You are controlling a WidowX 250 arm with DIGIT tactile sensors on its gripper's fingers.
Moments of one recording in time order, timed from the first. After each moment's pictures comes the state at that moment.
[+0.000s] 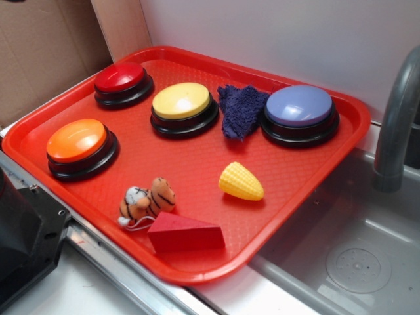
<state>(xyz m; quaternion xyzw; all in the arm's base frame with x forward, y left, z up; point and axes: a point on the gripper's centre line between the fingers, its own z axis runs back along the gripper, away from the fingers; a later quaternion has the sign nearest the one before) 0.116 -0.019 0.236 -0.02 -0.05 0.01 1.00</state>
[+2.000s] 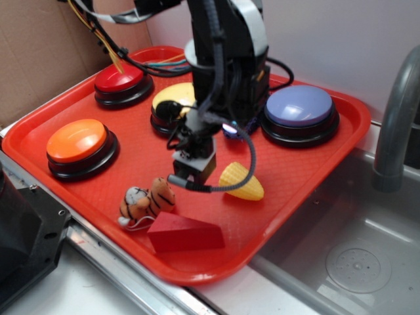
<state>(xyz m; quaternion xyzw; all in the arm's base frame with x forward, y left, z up) 0.204 -0.140 0.062 0.08 0.02 -0.62 0.78</state>
